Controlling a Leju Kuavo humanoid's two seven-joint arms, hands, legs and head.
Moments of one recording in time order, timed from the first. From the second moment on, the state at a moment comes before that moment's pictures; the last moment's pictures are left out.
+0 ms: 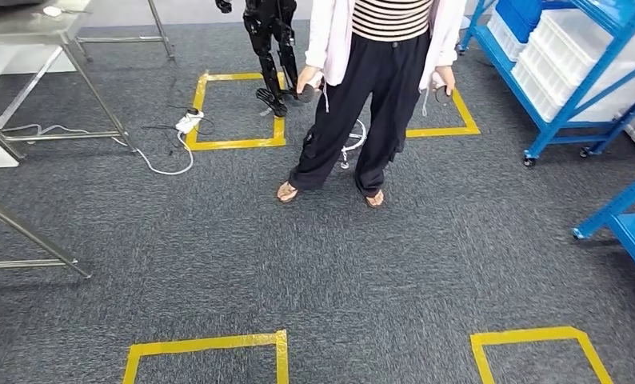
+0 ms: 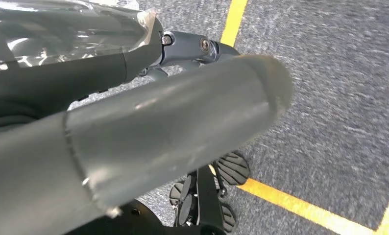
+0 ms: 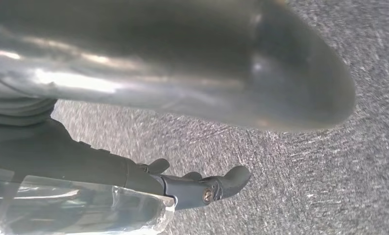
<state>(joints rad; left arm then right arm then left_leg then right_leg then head) -0.09 -0.22 1.23 -0.21 -0.78 0.26 -0.25 -0.11 0.14 -0.32 -0.21 0.19 -0.31 -0.10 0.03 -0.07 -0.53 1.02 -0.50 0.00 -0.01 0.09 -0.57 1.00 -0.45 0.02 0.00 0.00</state>
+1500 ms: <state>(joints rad) -0.10 -0.22 1.24 -0.21 -0.79 0.23 -0.26 -0.13 0.14 -0.42 -0.21 0.12 -0.27 -0.16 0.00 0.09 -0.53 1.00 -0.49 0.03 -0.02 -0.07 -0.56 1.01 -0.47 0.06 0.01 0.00</state>
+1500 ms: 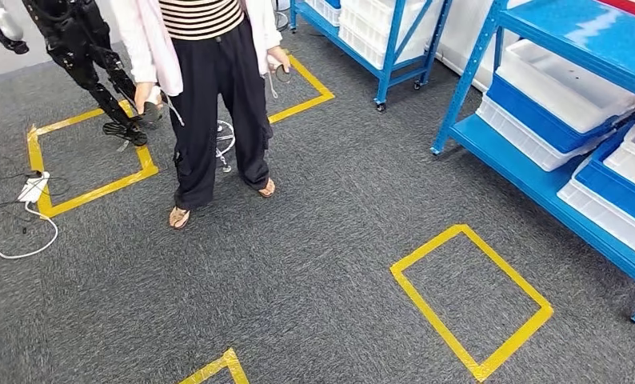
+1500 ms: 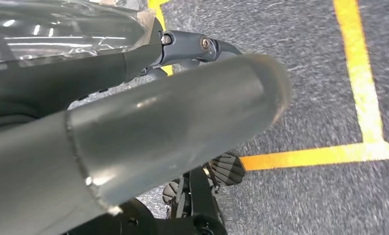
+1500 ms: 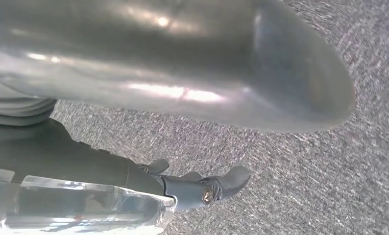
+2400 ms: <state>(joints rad) -0.10 -0.23 1.24 -0.21 -0.80 0.22 -0.25 -0.12 0.15 -0.42 -0.21 0.17 -0.26 -0.16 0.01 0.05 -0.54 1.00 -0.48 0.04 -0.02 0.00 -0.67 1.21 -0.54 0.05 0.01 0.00</state>
